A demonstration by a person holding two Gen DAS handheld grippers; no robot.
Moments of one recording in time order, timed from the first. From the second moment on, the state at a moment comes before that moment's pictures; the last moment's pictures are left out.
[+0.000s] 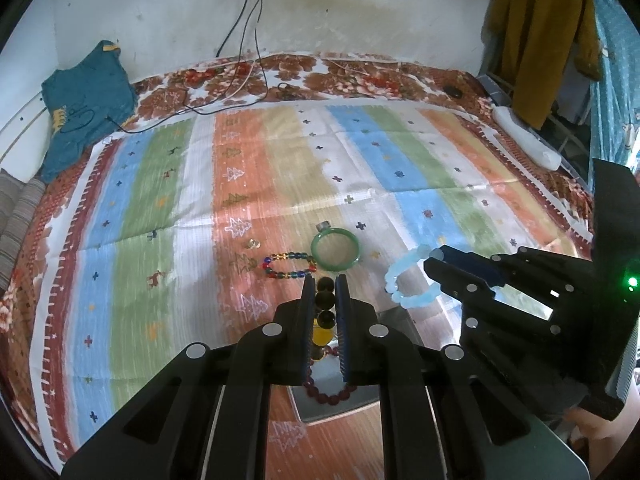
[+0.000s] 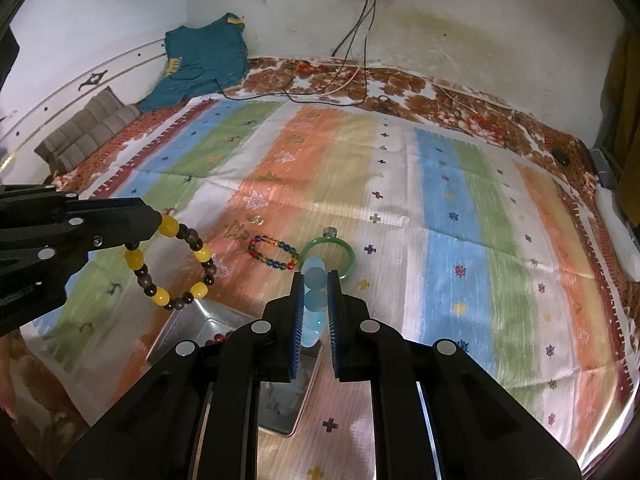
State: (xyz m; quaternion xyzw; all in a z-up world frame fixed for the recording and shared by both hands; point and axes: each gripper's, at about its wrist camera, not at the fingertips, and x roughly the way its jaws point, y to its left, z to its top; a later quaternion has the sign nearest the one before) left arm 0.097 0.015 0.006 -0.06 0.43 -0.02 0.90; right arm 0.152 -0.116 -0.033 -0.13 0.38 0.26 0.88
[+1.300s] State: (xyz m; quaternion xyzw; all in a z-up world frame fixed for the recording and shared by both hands) left arm 0.133 0.060 -0.042 -0.06 0.50 0.08 0.86; right arm 0.191 -0.125 -0.058 -0.11 0.45 0.20 0.86
